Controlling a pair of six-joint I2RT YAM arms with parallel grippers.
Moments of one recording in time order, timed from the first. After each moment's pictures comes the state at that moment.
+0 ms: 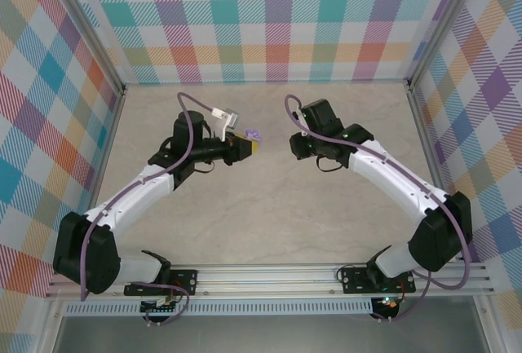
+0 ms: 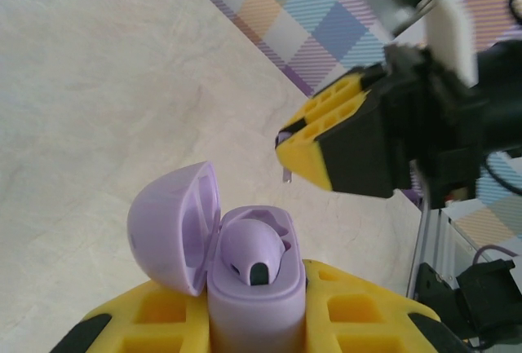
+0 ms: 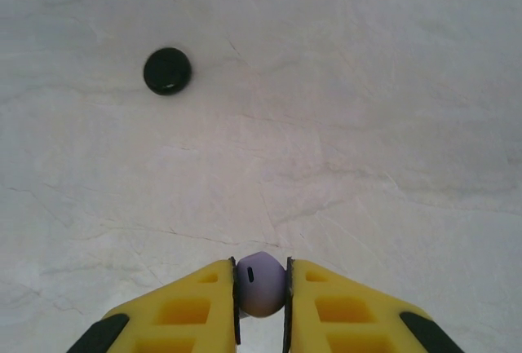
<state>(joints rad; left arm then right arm) -0.44 1.32 0.94 -0.03 0.68 -0.29 0.62 1.45 1.30 -0.71 0.02 0.24</state>
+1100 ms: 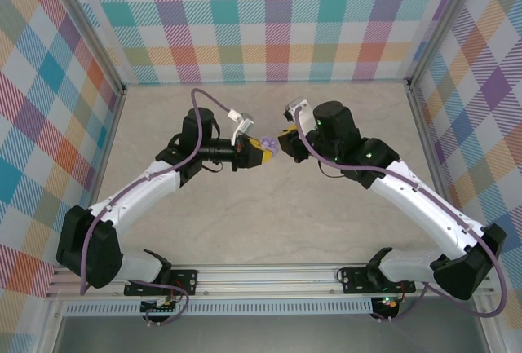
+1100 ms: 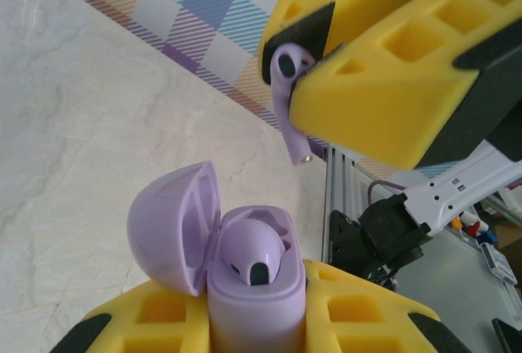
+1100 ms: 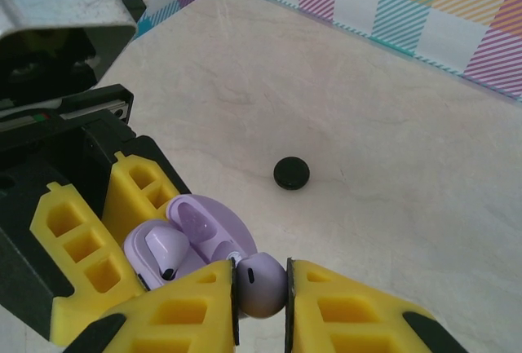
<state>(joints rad) -0.50 1.36 1.01 -0.03 0.93 -0.22 0.74 1.24 1.30 -0.58 -0.07 0.05</state>
